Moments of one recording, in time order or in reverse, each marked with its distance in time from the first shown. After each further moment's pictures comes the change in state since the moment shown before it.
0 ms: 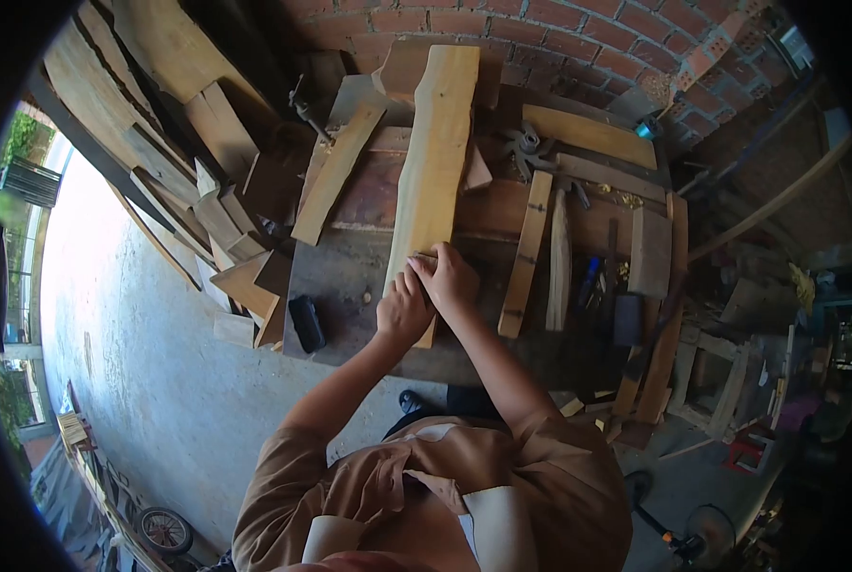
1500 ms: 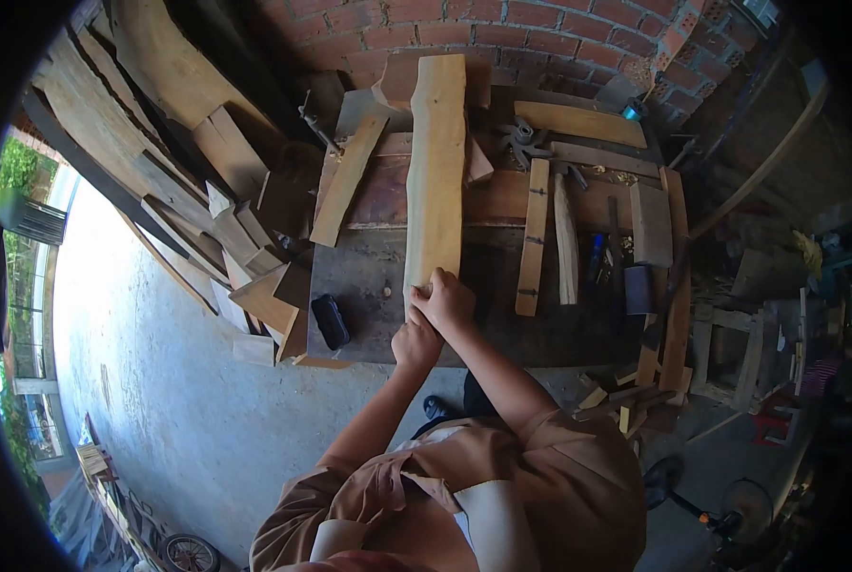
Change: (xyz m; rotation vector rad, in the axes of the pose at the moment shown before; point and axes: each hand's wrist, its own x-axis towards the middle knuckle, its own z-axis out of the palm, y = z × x) left_hand -0.072 -0.014 0.010 -0.066 0.003 -0.121; right_hand -0.058 -0.009 0.036 -0.143 0.087 -0.032
